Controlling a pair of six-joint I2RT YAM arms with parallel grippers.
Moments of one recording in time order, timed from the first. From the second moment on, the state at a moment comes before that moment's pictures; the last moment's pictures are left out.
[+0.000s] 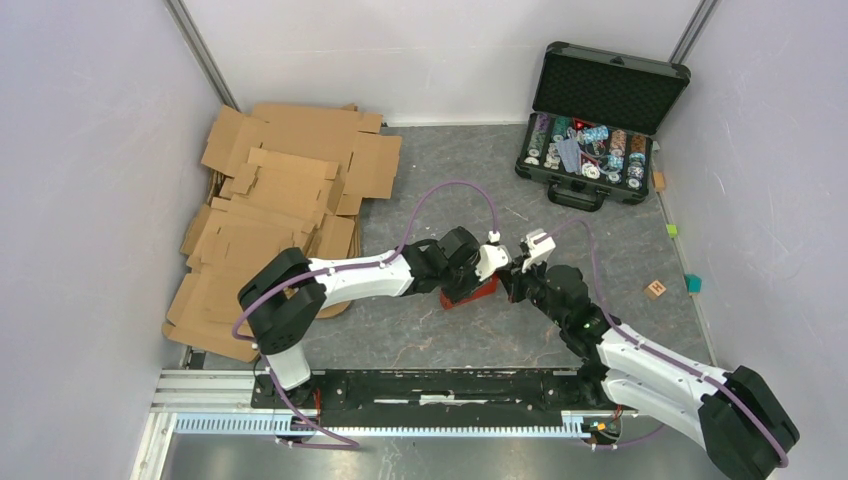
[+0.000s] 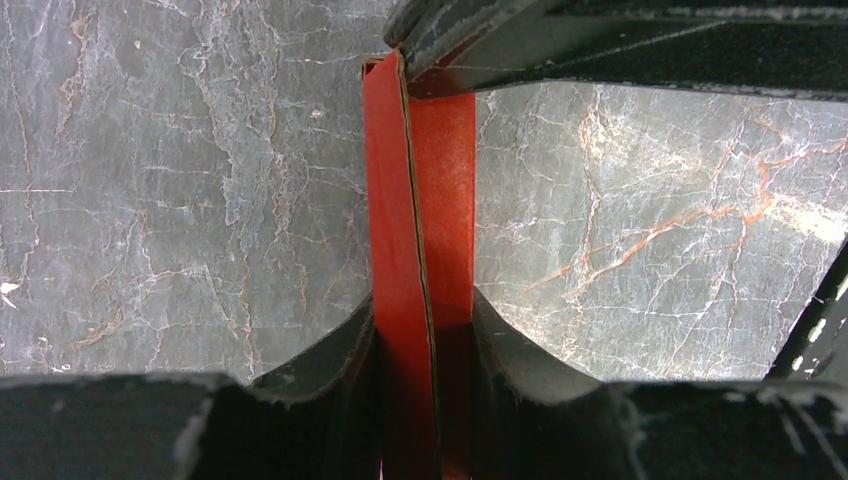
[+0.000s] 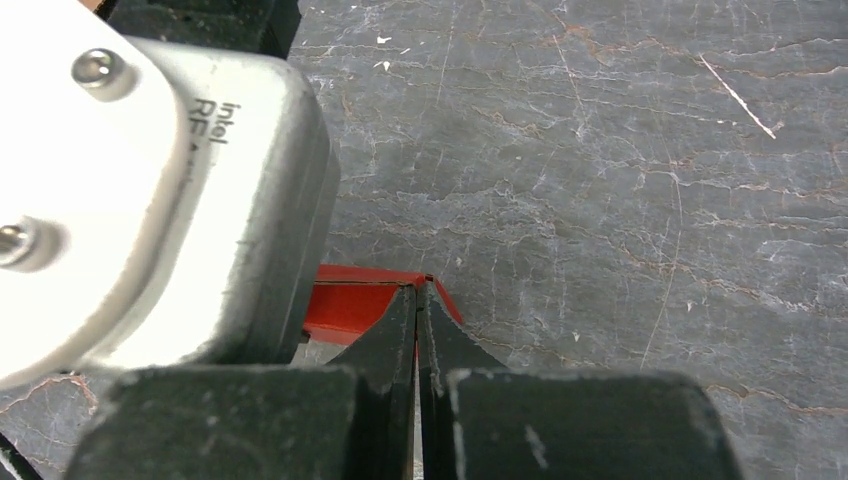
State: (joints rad) left arm -1.01 1.75 1.09 -0.22 0.11 0.17; right arm 0.67 0.86 0.20 0.37 0.06 0.21
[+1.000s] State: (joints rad) left arm -1.02 1.78 1.13 -0.25 0.08 0.11; right arm 0.64 0.88 0.31 0.23 0.09 0.41
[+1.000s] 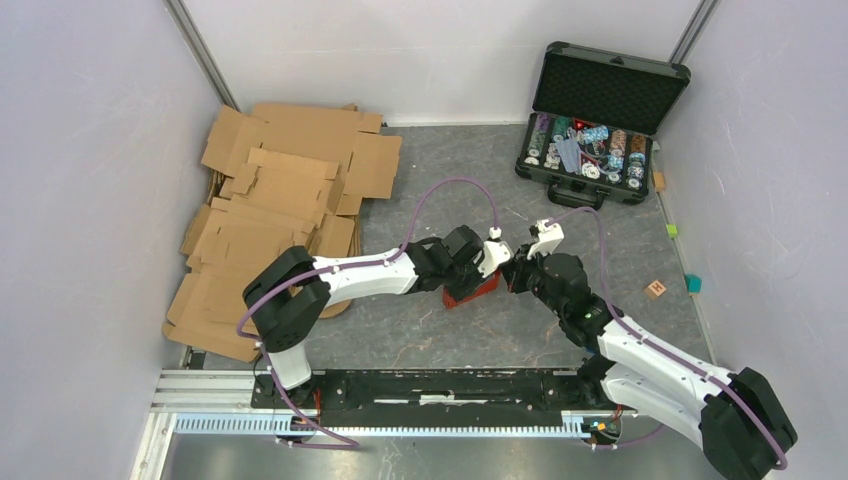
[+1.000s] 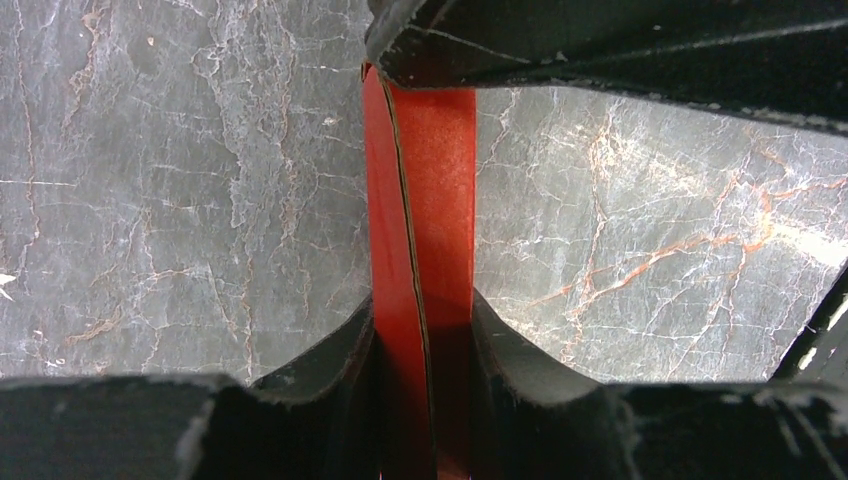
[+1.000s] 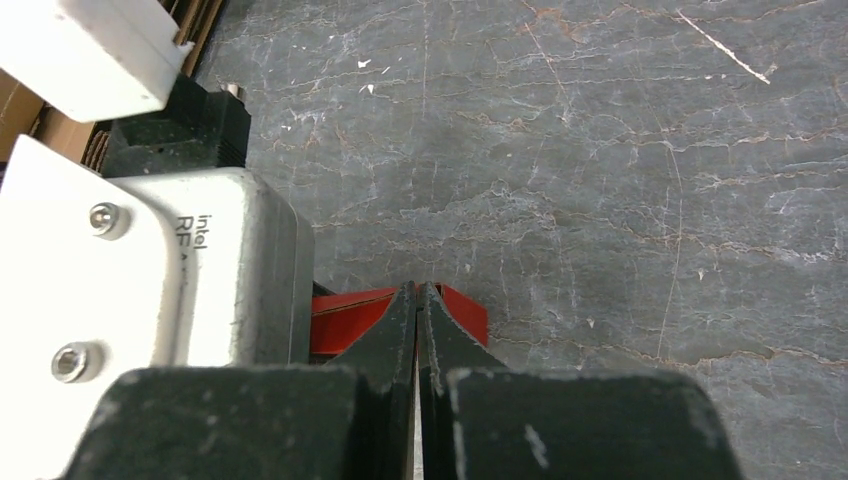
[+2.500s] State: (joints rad) left arm -1.02 1.79 1.15 -0.26 0.11 0.15; right arm 0.64 0.83 0.12 0.48 0.07 0.21
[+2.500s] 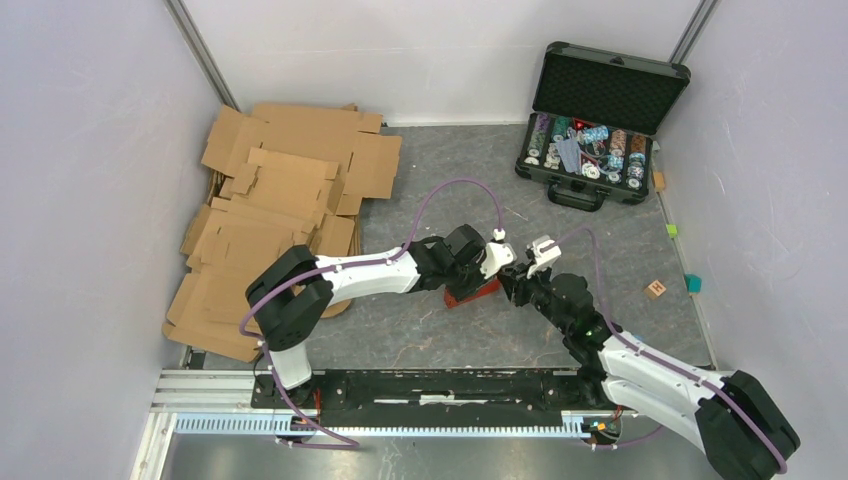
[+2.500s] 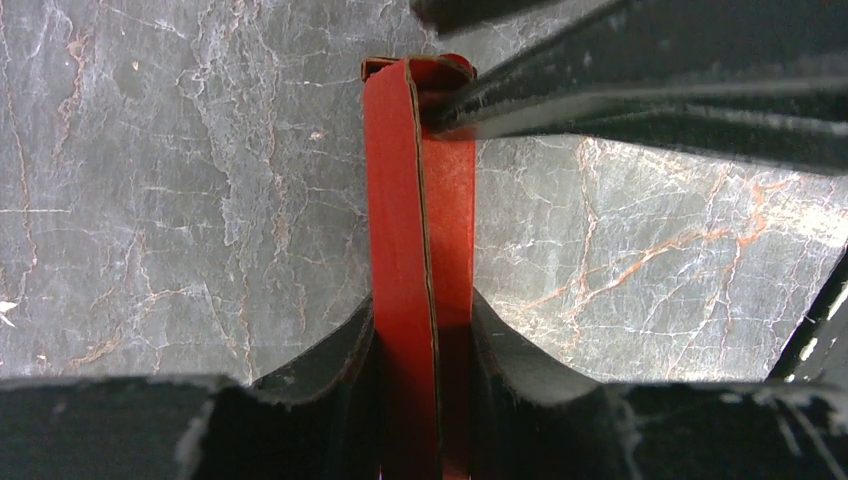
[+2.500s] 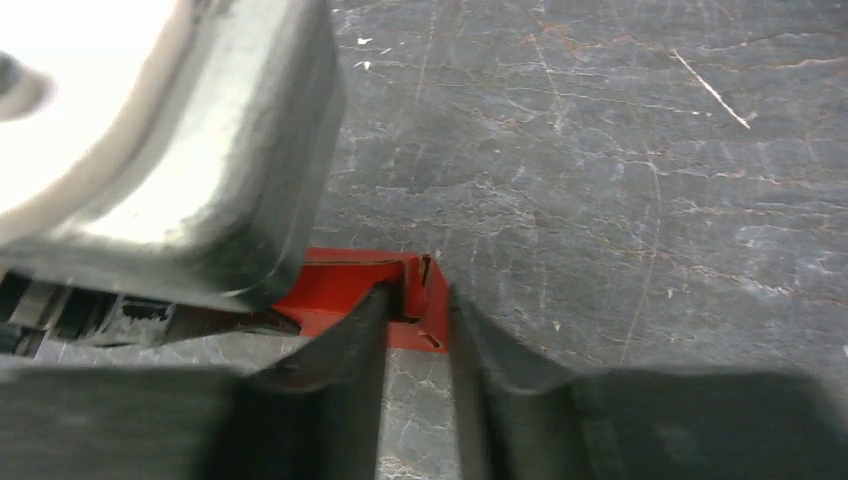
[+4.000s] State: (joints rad) left arm -1.01 1.80 1.16 -0.27 0.12 0.16; right arm 0.60 0.84 0.23 0.27 0.00 0.24
